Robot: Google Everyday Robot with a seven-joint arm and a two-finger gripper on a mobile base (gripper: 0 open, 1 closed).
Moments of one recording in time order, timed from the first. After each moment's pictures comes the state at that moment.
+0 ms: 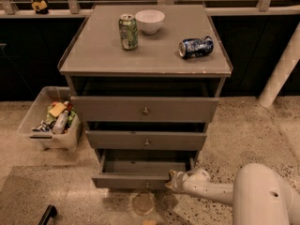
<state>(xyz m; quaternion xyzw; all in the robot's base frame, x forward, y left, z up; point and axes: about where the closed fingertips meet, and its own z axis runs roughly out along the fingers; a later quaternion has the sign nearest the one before) 0.605 -0.137 0.156 -0.55 0.79 0.03 0.28</state>
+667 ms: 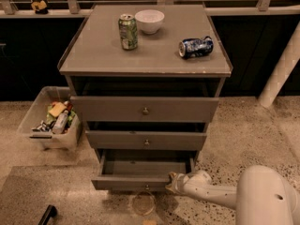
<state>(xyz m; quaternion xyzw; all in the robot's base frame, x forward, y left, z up) 0.594 -0.140 0.156 -0.55 0.79 0.03 0.28</state>
